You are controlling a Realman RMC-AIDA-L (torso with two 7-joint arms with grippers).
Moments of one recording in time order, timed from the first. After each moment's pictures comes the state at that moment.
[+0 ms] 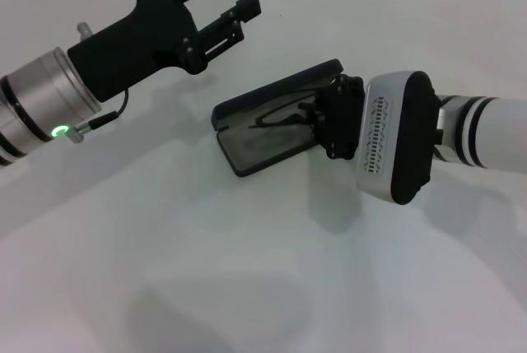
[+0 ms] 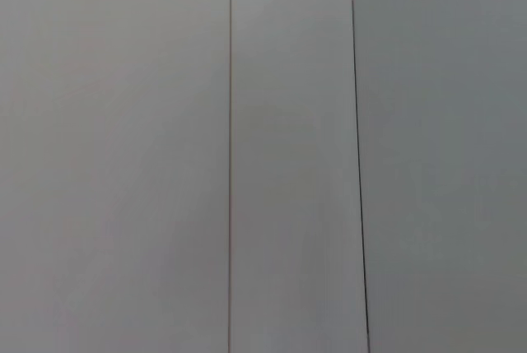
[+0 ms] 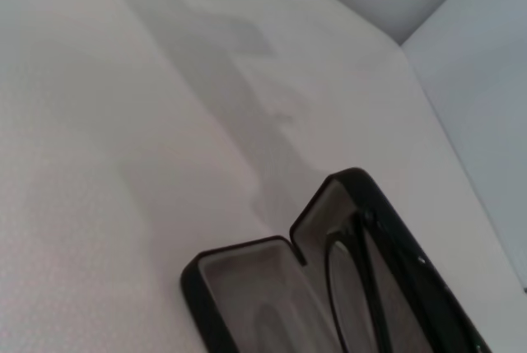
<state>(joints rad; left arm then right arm) -0.50 -2.08 0.98 0.46 1.23 1.51 -0.91 0.51 2.02 -1.99 -1.04 -1.79 -0.42 1.30</state>
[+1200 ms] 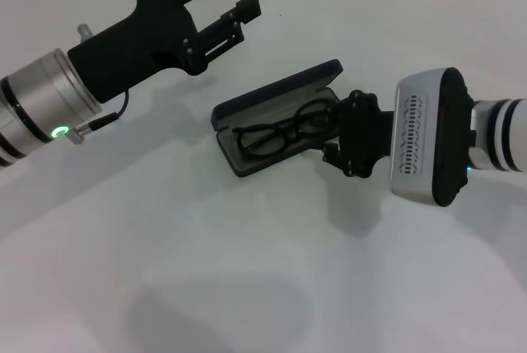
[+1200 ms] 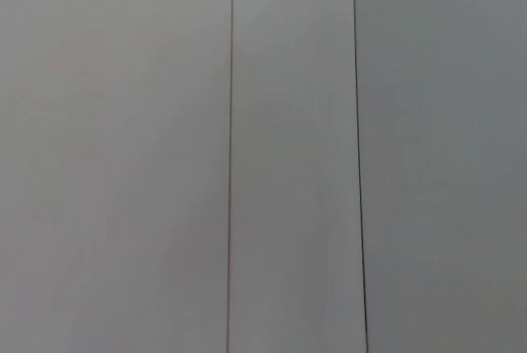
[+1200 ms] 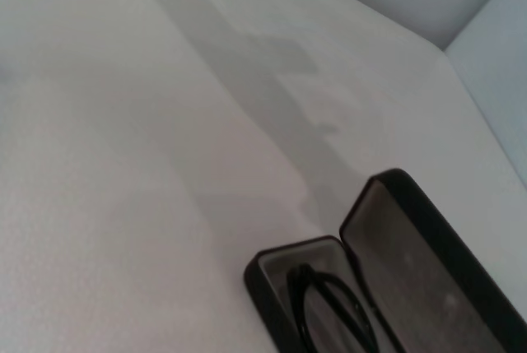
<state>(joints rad) -0.50 -2.09 0.98 0.46 1.23 1.51 -0.91 0.46 2.02 -1.86 -1.09 -1.84 -0.66 1.31</state>
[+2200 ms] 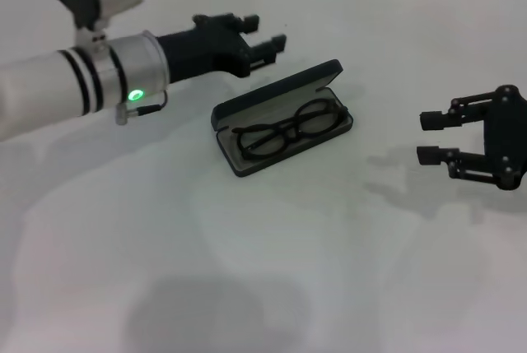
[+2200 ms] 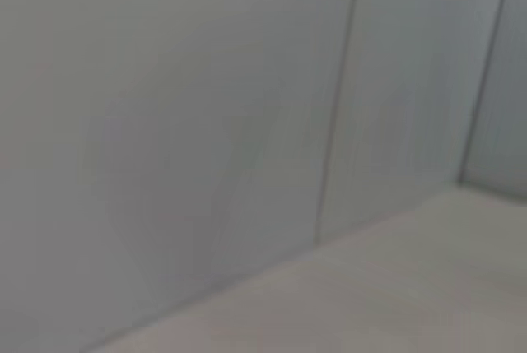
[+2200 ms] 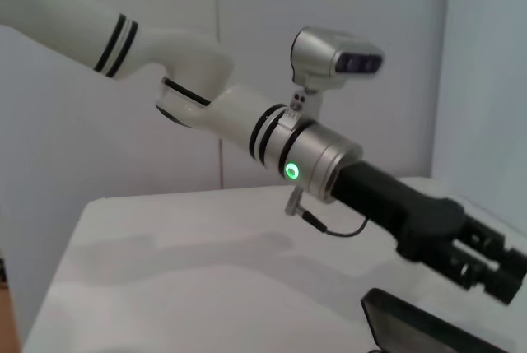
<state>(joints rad) -0.68 -2.09 1.13 0.45 1.44 0.95 -1.23 0.46 1.96 -0.99 -0.86 -1.76 -1.66 1.27</state>
